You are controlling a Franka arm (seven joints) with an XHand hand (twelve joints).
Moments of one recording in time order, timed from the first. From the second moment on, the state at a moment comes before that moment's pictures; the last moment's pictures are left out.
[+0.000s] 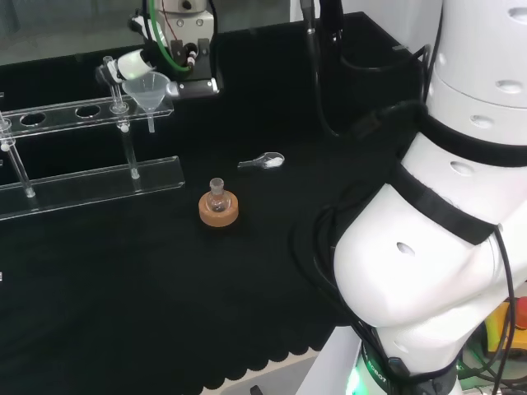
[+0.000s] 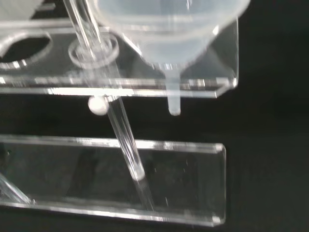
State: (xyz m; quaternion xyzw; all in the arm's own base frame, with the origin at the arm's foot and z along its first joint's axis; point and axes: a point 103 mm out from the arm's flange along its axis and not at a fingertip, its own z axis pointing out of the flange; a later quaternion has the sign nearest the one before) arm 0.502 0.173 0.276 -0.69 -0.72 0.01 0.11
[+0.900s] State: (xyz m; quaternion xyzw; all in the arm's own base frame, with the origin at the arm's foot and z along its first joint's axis) arm 0.508 0.167 0.261 -0.69 -0.72 0.02 0.12
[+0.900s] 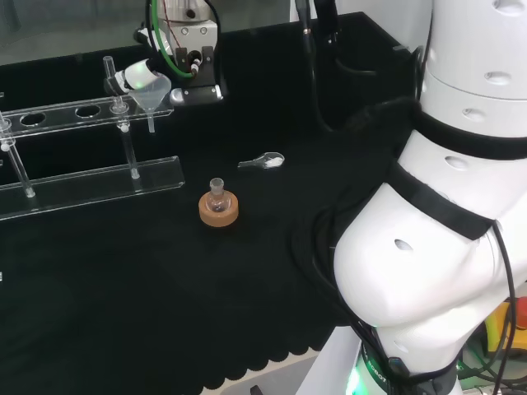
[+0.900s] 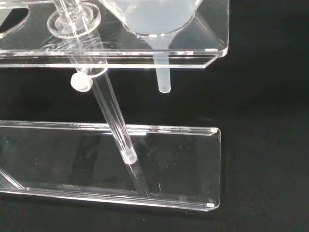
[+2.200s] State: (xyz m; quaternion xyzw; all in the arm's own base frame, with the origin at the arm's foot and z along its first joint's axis) arm 0.531 0.161 0.246 -0.68 -0.72 0.06 0.14
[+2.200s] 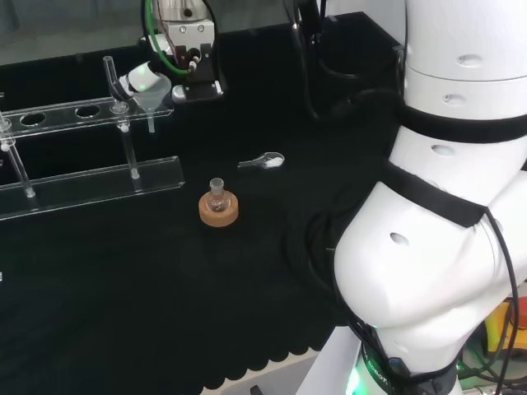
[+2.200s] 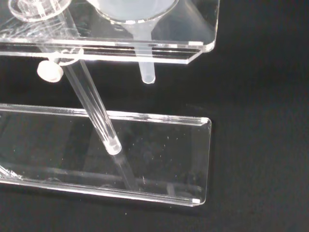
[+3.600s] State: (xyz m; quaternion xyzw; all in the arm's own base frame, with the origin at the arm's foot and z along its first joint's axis) arm 0.536 0.161 0.238 -0.67 -0.72 0.09 0.13
